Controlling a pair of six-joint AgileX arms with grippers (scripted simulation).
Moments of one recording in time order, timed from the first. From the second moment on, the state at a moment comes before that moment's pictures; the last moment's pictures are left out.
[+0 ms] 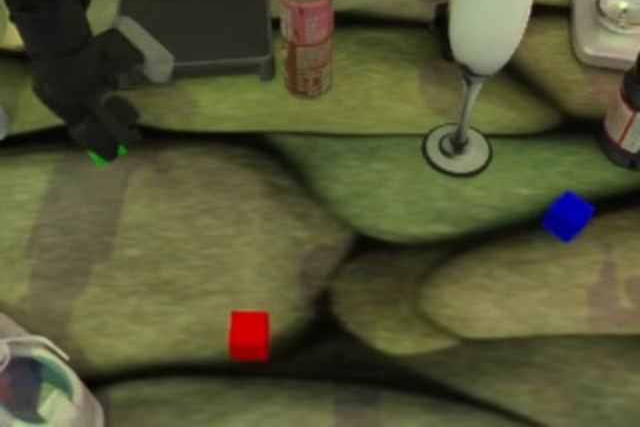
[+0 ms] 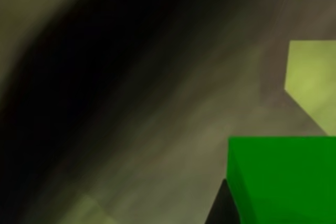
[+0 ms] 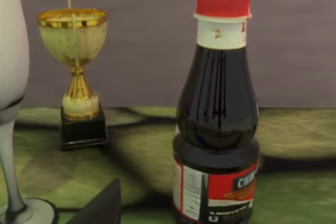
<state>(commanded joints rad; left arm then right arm) -0.11 2.28 1.85 -1.13 0.03 0.76 0.00 0.00 0.00 0.00 0.00 0.00</state>
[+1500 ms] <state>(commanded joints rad) -0.87 1.93 1.50 -1.13 0.03 0.71 0.00 0.00 0.00 0.00 0.00 0.00</state>
